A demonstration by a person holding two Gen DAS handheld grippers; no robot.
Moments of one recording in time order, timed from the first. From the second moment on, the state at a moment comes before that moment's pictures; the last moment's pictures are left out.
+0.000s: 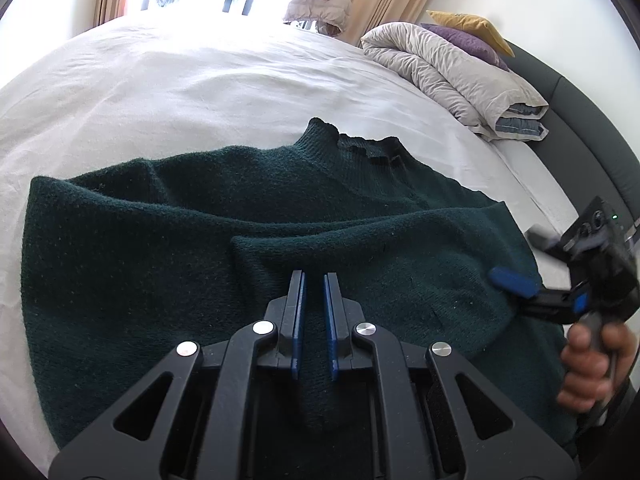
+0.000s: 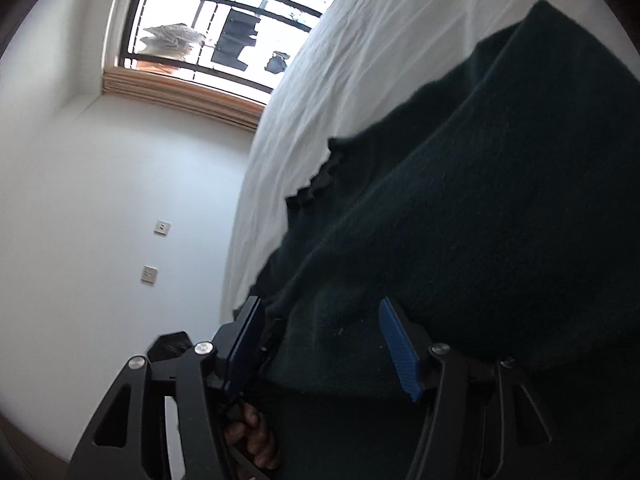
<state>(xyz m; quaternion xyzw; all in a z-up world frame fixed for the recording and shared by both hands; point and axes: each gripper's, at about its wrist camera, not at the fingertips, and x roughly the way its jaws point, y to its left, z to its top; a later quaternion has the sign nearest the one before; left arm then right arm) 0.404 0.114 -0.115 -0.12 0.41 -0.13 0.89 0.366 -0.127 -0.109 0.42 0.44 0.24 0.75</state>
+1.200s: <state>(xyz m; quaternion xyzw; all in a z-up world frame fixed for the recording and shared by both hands) 0.038 0.080 -0.035 0.25 0.18 -0.12 0.94 0.057 -0.120 0.069 0.10 0.10 0.00 0.99</state>
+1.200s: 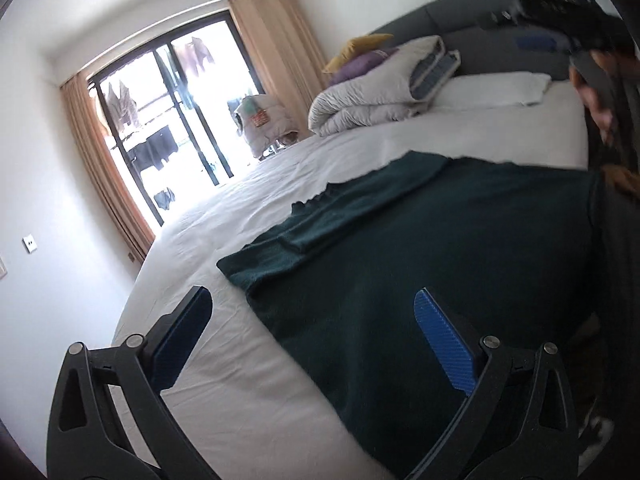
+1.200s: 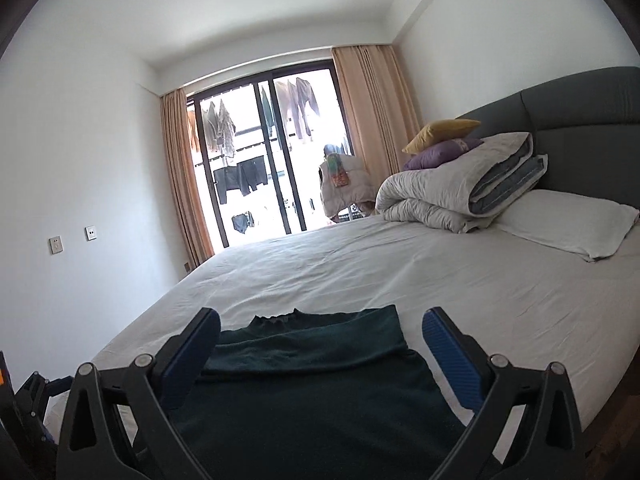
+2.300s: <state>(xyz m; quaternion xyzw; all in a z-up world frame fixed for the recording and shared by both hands) -0.069 0.102 -0.244 0.75 -0.07 -0.16 0.64 0.027 -0.101 0.054 0.11 0.17 0.04 0.98</state>
